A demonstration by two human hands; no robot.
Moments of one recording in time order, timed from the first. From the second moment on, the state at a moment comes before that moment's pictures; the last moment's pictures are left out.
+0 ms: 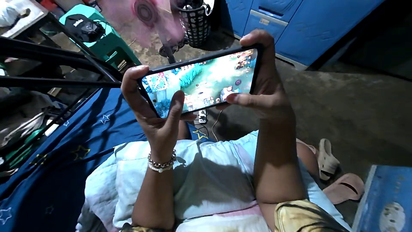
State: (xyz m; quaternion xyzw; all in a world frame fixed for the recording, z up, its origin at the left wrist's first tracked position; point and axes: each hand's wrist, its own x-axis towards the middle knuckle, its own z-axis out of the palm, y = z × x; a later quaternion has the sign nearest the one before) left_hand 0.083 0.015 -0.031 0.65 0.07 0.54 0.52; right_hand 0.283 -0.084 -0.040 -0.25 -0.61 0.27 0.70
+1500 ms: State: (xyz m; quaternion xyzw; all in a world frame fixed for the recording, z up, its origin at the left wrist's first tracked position) left_hand 0.085 0.017 -0.034 0.66 0.09 0.61 0.43; right_hand 0.269 -0.085 -0.038 -0.28 -0.60 0.26 0.70
